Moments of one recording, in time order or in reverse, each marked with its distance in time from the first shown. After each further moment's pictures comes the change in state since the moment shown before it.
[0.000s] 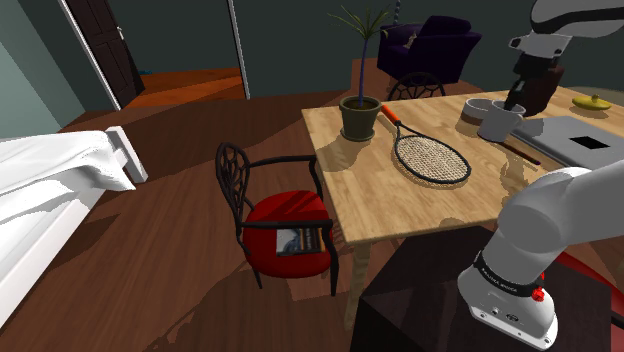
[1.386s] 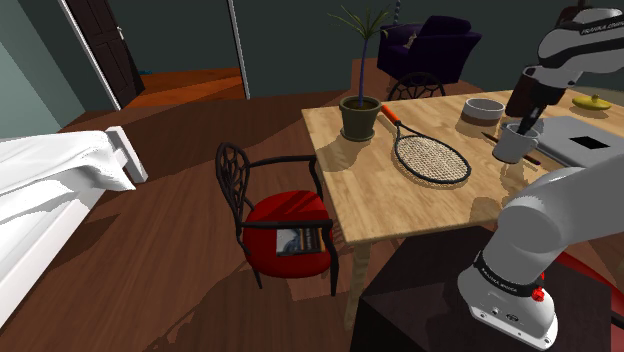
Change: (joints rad) arm 0.005 0.077 -0.242 -0.061 -0.082 0.182 -0.164
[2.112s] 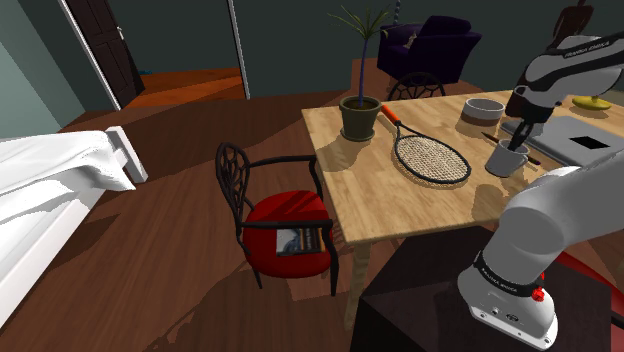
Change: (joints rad) arm 0.034 0.057 -0.096 -0.095 -0.018 0.159 -0.013
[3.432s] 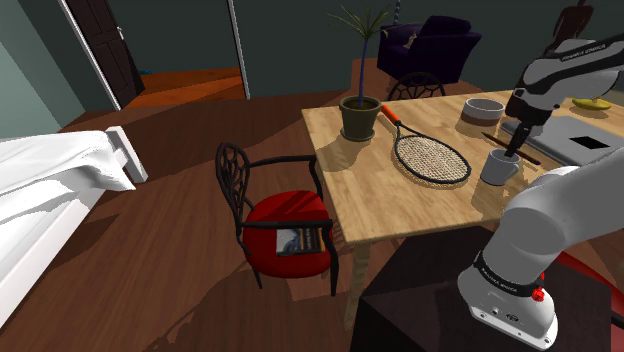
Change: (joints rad) arm 0.013 0.016 -0.021 -0.008 0.001 0.028 -0.005
